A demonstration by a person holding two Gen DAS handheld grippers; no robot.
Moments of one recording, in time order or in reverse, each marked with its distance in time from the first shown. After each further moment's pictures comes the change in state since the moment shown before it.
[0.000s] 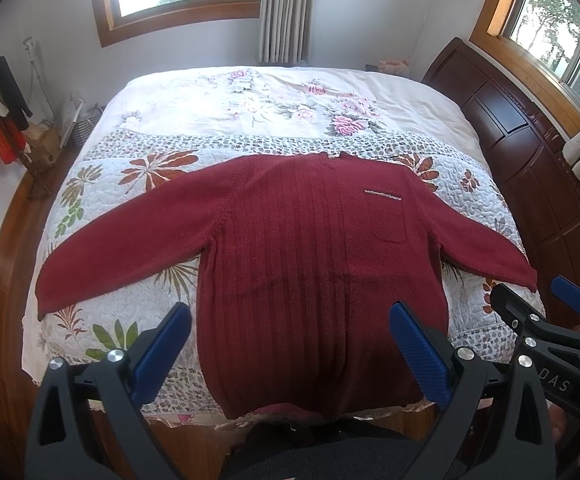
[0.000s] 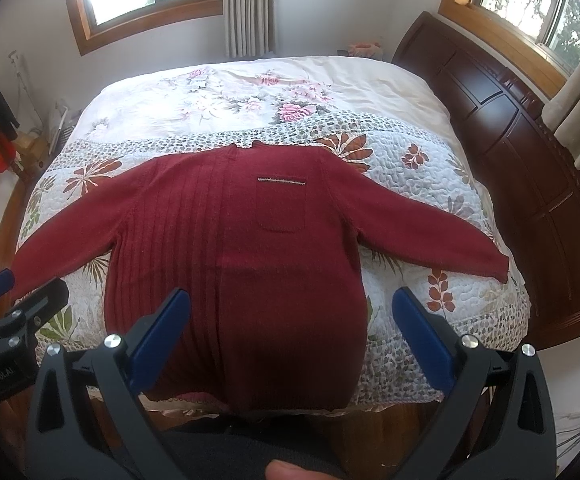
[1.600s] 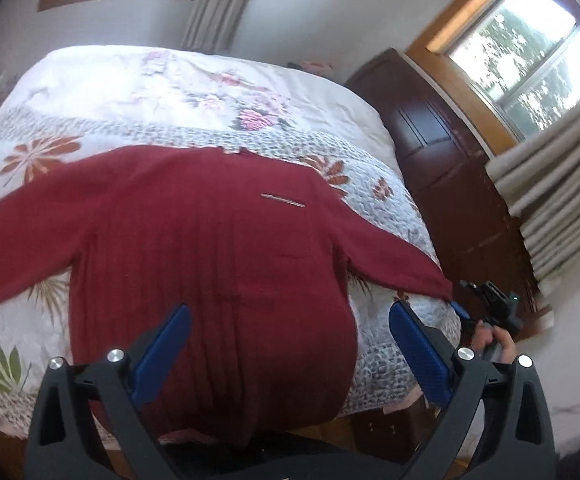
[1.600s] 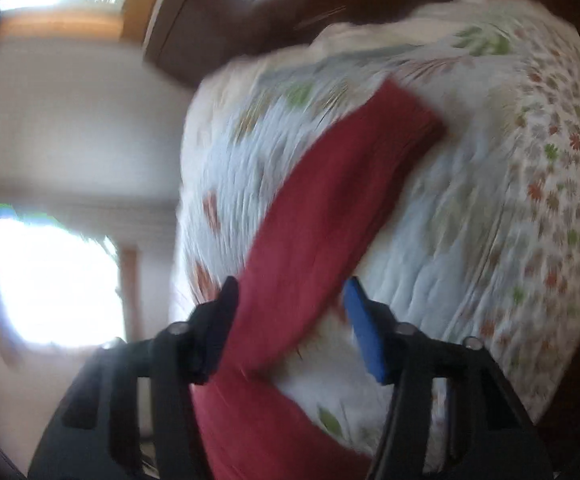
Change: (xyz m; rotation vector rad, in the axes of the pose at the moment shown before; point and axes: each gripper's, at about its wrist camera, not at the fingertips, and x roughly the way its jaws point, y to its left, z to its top) left arm 0.065 -0.038 0.027 -0.018 0.026 -0.435; right arm 0.214 -0.456 -0.118 1.299 -0.148 0.476
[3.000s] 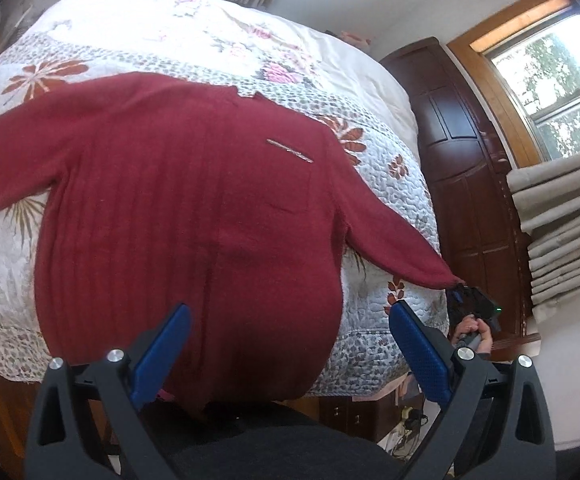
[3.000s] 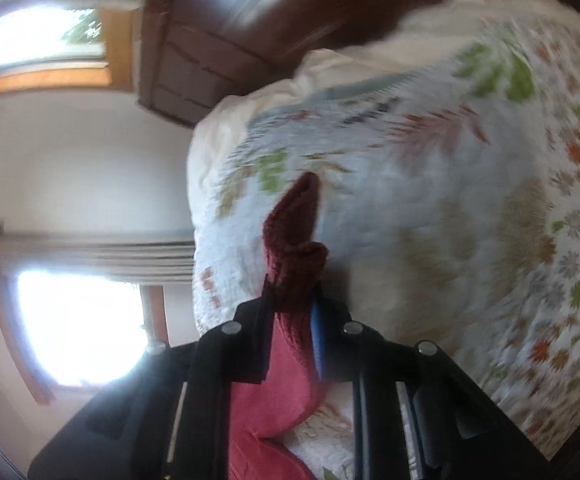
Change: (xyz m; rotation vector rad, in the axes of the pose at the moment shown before) left arm 0.033 0.012 -0.022 -0.228 0.119 0.037; right arm 0.032 -0.021 0.078 0.020 -0.044 0.075
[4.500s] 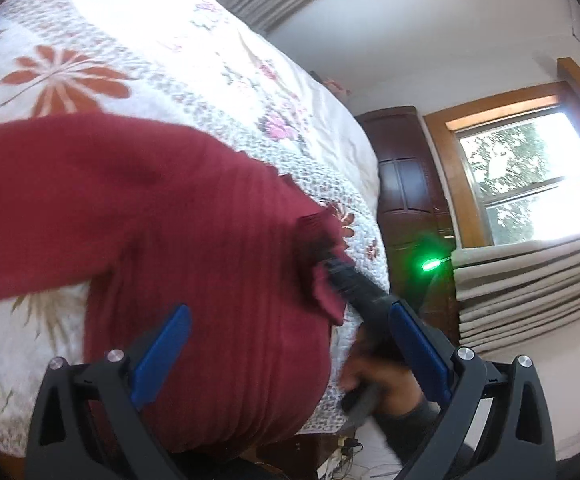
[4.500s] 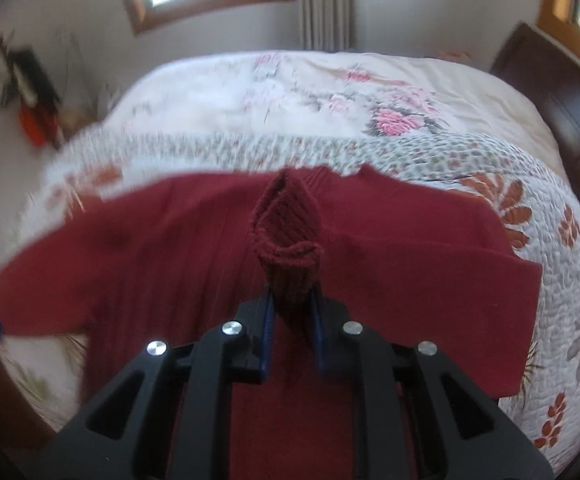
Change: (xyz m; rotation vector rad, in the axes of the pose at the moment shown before) left arm -0.011 0.168 0.120 -0.118 -0.067 -0.345; right arm 0.215 0.283 -0.551 -1.456 0.393 -0.313
